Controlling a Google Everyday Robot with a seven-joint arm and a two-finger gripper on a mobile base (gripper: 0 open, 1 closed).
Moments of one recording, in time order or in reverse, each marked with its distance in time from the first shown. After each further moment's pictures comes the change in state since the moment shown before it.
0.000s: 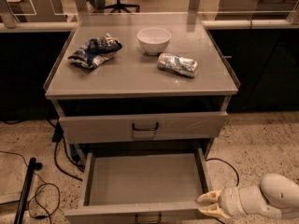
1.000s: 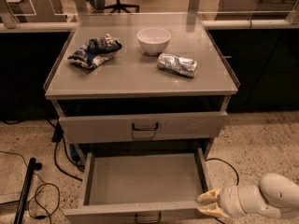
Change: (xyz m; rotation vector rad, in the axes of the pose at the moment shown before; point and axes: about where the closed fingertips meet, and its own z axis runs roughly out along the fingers) arm 0.000 0.000 0.000 0.000 0.000 0.000
